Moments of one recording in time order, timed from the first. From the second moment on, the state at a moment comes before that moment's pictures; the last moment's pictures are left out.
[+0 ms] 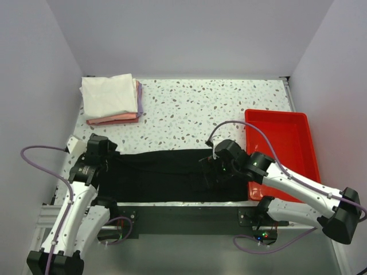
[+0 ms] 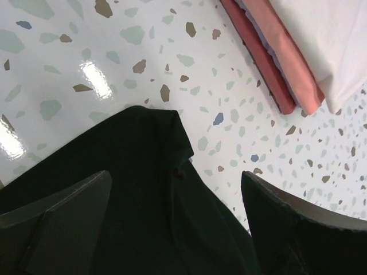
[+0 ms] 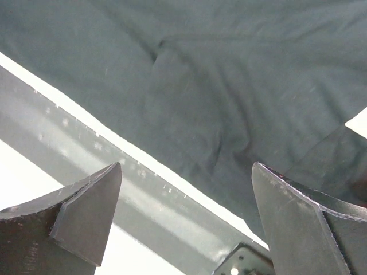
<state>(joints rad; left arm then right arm) -0.12 0.67 0.63 -0.78 -0.55 -1.13 0.91 1.02 0.80 -0.73 -0.01 0.45</state>
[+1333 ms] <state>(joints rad) -0.11 1.07 0.68 -0.92 -0.54 -1.09 0.70 1.29 0.79 -0.56 -0.05 0.41</state>
